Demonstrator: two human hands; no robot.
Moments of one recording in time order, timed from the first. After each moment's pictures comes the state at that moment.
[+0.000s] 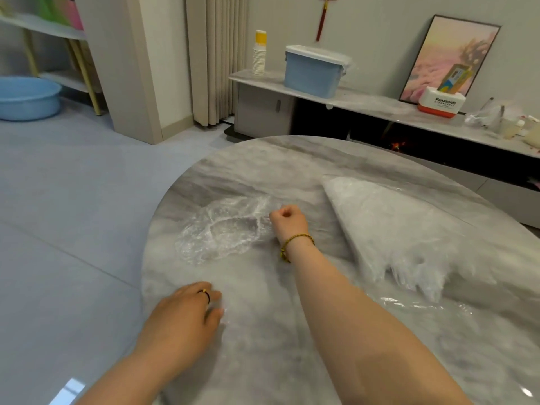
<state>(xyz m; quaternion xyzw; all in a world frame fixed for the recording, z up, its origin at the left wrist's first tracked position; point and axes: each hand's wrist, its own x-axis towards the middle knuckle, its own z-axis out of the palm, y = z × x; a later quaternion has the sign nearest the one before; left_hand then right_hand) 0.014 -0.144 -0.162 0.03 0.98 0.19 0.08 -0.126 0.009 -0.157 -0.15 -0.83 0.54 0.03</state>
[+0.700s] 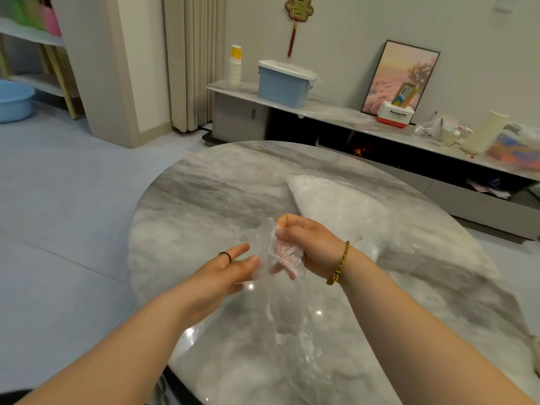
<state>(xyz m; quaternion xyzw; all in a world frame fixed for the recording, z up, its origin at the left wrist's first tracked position) 0.043 -0.085 -0.127 0.04 0.67 0.70 0.25 0.022 0.080 -0.069 0.05 -0.69 0.69 -0.22</state>
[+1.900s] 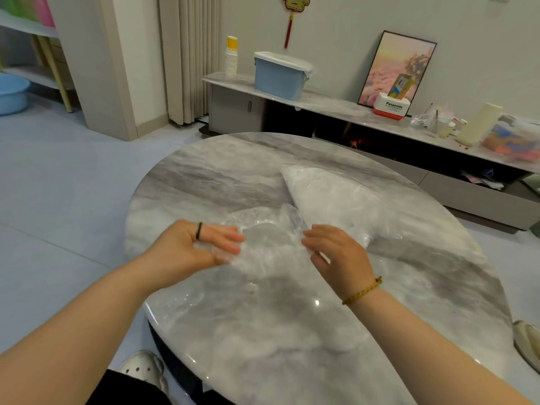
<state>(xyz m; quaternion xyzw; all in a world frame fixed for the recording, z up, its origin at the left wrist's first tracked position) 0.057 -0.113 -0.091 0.20 0.75 0.63 0.06 0.052 0.137 -0.123 0.26 -0.88 0.13 0.38</state>
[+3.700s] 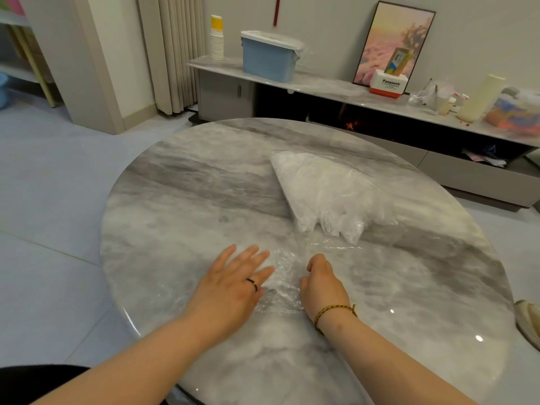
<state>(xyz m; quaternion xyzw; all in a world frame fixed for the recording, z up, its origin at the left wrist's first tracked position) 0.064 -0.038 -0.171 0.32 0.93 0.07 -0.15 0.079 0.130 -0.159 -0.15 -0.96 0.21 -0.06</state>
